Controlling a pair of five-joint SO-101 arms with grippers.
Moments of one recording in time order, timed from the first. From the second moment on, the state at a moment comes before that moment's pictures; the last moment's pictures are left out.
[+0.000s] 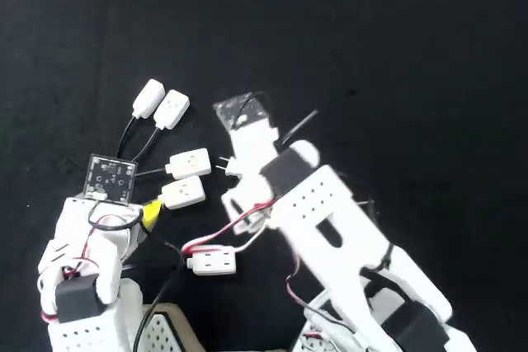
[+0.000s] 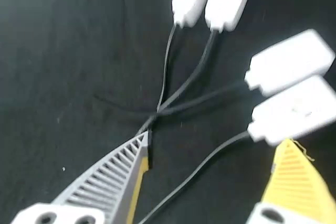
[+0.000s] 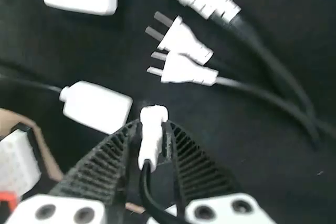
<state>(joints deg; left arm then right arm) -16.8 -104.5 82.2 71.0 -25.1 -39.7 -26.2 31.3 87.7 -19.4</state>
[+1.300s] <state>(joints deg) -21.2 -104.2 93.3 67.1 -29.9 -50.6 -21.1 43.5 72.8 -34.9</state>
